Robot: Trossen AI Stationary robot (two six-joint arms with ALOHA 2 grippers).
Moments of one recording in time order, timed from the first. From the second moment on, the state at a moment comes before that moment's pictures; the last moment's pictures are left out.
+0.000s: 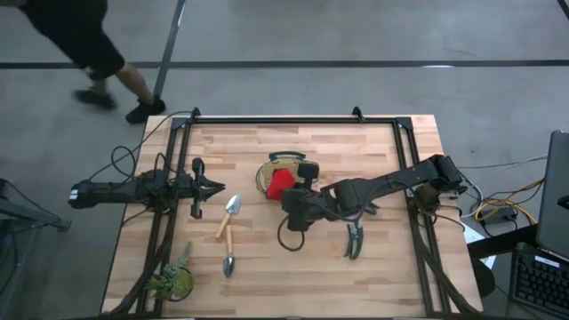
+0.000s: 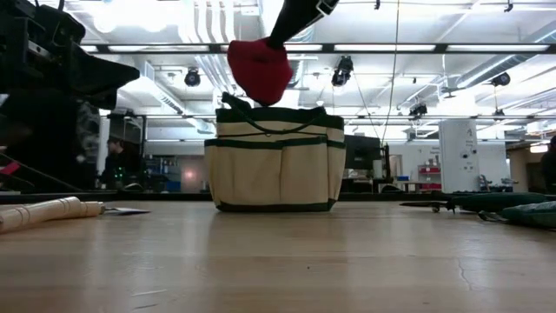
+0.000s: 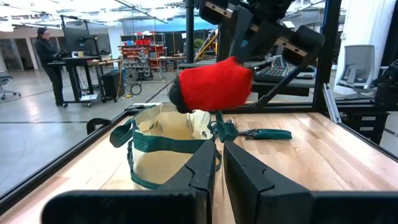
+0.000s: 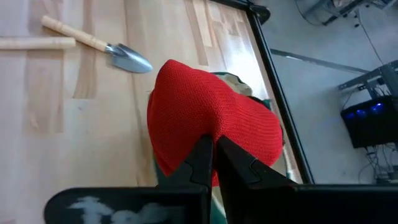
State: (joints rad) left arm -0.02 0.05 0.01 0.03 -0.09 0.04; right arm 0.26 1.83 1.67 -0.76 0.66 0.08
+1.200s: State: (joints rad) left arm -0.01 0.05 0.01 0.03 -0.09 0.04; right arm 0.14 1.83 1.65 -0.78 0.60 0.16
